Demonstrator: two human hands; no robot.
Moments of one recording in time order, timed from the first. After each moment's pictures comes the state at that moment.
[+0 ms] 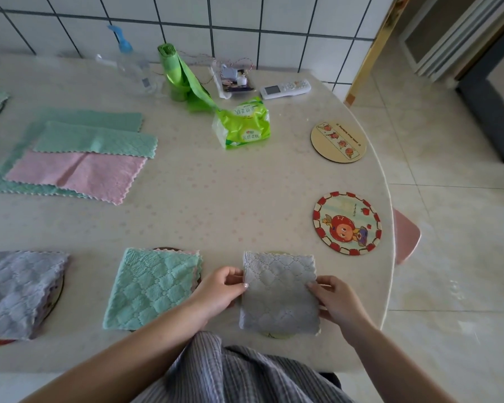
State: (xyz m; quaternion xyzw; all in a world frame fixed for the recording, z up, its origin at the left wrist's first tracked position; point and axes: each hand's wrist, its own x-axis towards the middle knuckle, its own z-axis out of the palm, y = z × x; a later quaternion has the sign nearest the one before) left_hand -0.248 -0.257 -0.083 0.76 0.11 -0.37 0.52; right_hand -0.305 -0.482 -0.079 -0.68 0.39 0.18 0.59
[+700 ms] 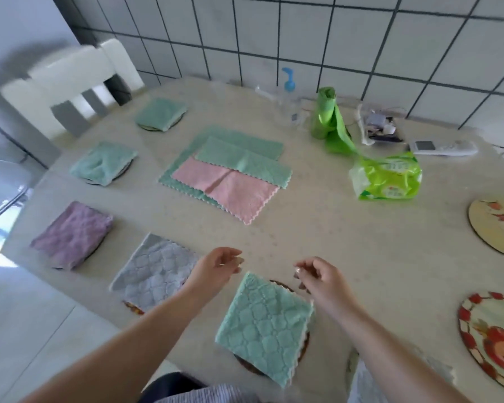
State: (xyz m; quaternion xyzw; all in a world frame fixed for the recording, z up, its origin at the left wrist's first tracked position) left_hand -0.187 -0.067 -0.050 0.75 0.27 -0.11 0.60; right_hand -0.159 -0.283 -0.054 -0.81 0.02 0.22 0.54
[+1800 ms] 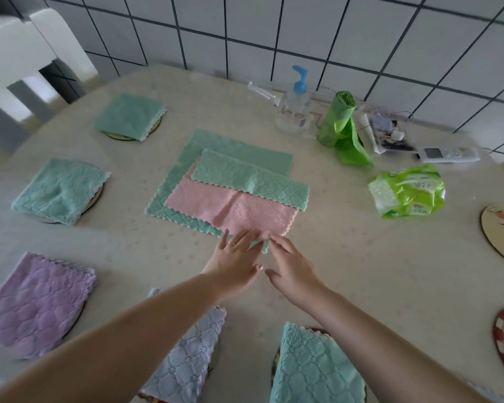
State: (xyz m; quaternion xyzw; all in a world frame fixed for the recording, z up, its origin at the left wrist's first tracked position) left_hand -0.062 0.022 -0.093 0.97 -0.18 -0.16 0.09; right_hand -0.063 -0.133 -0.064 -0.94 -0.14 0.22 0.22
